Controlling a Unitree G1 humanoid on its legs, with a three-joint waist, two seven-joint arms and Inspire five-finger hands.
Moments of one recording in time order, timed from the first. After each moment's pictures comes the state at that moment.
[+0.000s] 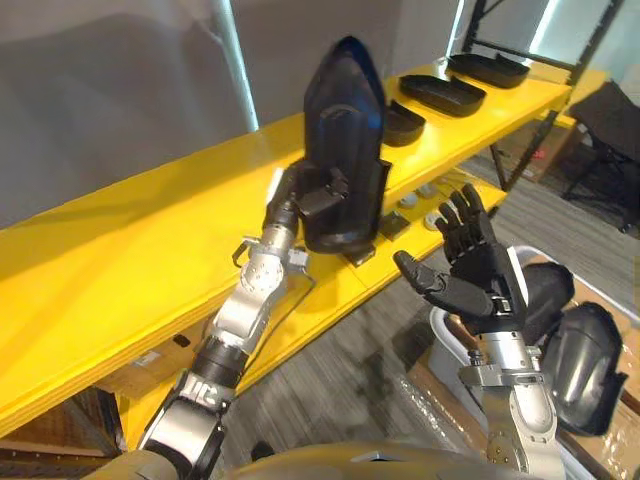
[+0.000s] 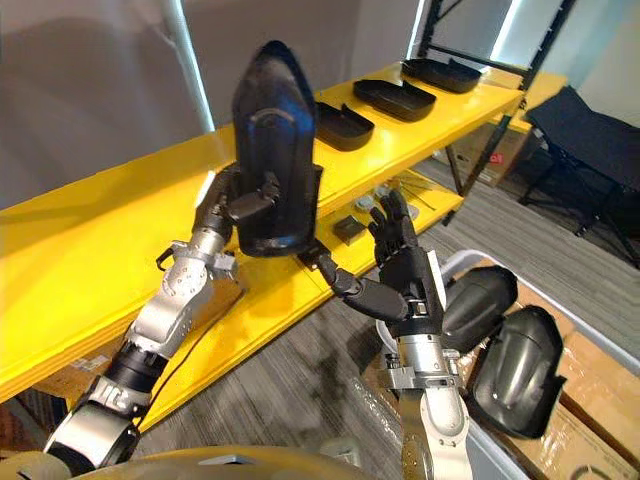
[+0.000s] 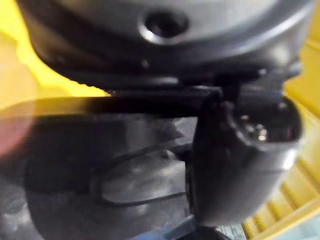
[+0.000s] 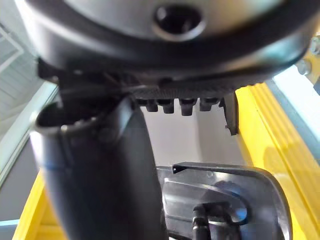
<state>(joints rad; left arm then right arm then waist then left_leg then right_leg) -0.42 0.18 -0.25 0.19 -0.22 0.03 0.26 0.40 -0.10 -0.01 -0.37 0.34 -0.26 0.22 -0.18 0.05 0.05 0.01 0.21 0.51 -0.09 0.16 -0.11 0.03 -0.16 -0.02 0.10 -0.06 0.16</state>
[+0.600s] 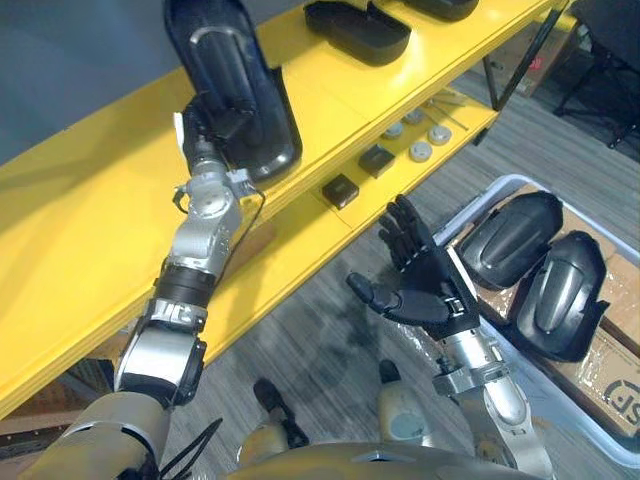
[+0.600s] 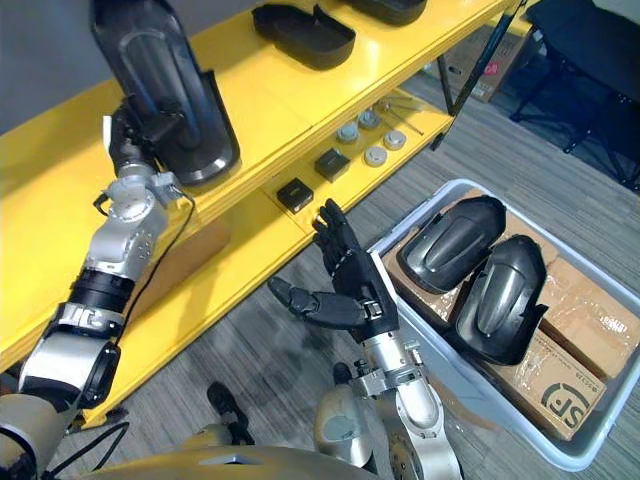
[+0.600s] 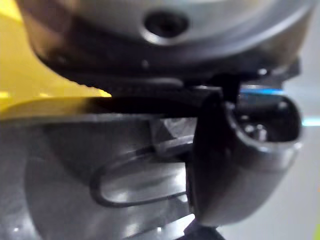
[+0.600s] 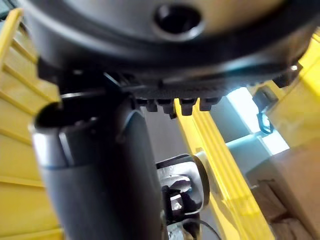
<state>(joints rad) -0.77 0.37 -0.10 0.43 -0.47 0.06 0.52 0.37 -0.22 0.21 -0.37 0.38 -0.22 0.21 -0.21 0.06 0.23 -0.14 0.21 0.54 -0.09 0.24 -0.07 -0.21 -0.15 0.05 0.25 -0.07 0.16</state>
